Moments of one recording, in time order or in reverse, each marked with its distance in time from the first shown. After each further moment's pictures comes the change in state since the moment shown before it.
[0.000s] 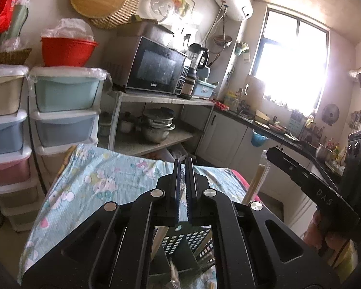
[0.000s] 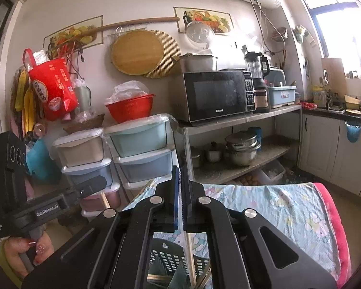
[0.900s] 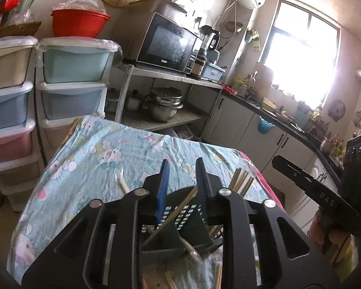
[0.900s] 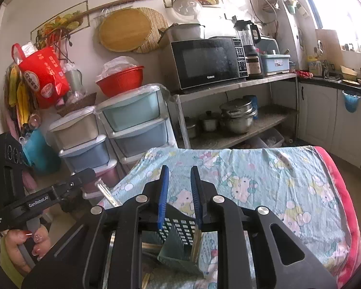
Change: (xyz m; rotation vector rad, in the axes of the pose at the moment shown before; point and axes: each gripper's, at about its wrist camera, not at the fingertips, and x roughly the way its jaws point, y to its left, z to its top) left arm 0.007 0.020 -0.047 -0.053 0.094 0.029; right arm 0.003 -0.025 -0.052 0.078 0.147 -0.007
